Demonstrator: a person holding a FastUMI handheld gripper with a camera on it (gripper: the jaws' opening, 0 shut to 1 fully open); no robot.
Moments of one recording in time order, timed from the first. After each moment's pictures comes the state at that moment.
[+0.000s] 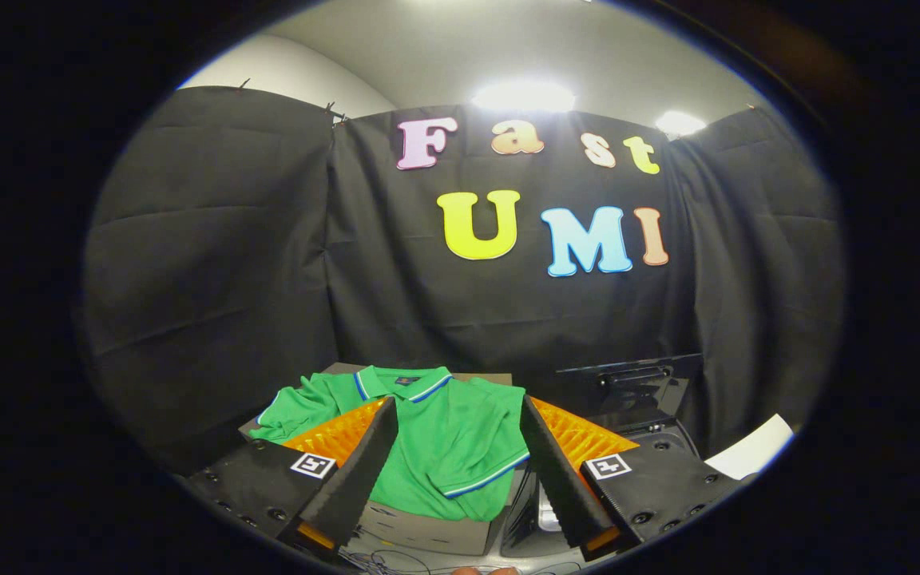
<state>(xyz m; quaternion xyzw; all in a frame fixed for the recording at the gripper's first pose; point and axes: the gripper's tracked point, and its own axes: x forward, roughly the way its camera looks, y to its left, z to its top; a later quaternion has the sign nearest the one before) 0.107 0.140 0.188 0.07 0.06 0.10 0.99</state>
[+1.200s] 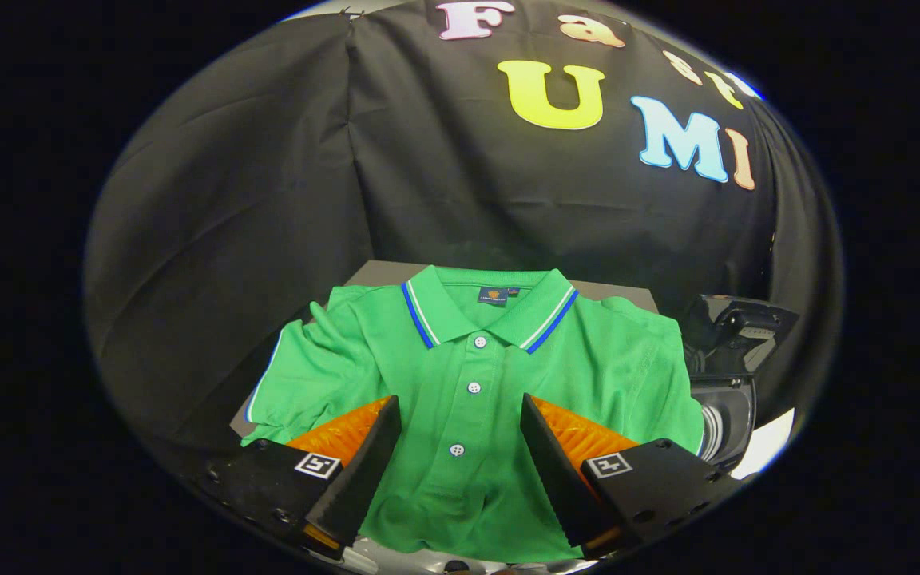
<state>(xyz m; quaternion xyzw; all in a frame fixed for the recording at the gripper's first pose) 0.203 0.274 0.092 0.01 0.30 0.16 0.94</state>
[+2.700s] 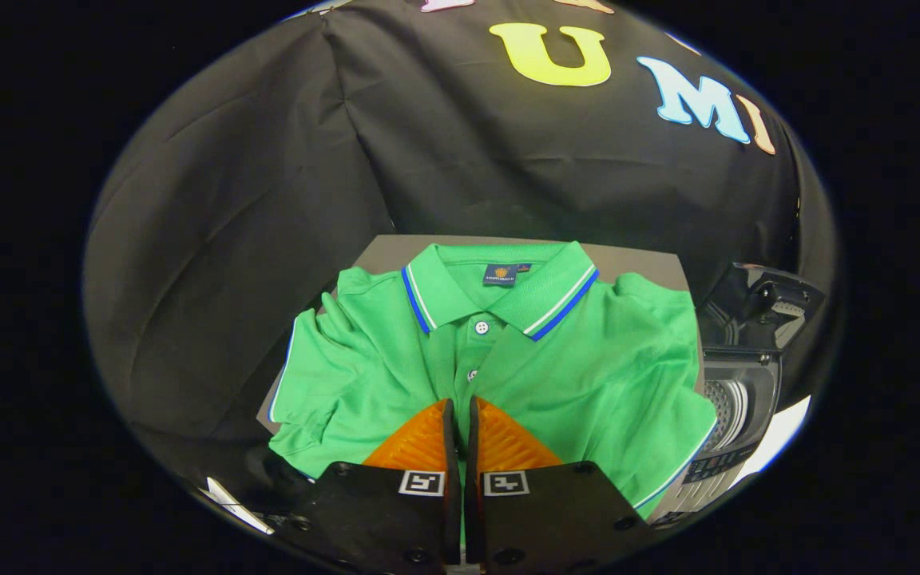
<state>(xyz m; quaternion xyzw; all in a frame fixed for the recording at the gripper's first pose) 0.207 0.271 0.105 0.08 0.38 0.23 0.89</state>
